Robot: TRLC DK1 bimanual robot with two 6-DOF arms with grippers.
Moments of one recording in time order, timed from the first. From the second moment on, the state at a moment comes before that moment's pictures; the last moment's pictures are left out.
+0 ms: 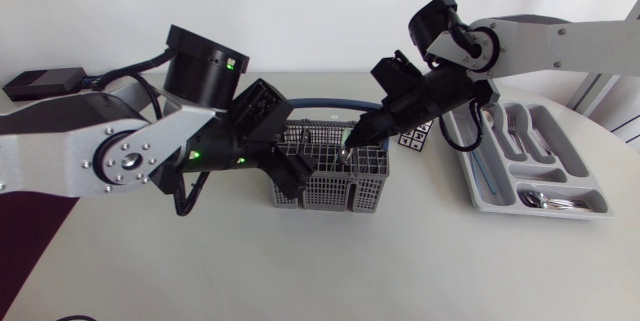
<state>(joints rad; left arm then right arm) -0.66 1.45 0.94 -0.14 0.03 0.29 0.36 1.75 1.33 -0.63 -0.53 -0.23</state>
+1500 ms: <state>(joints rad) -0.66 1.44 0.92 -0.09 0.02 0.29 0.44 1.64 1.09 -0.33 -0.51 -0.07</state>
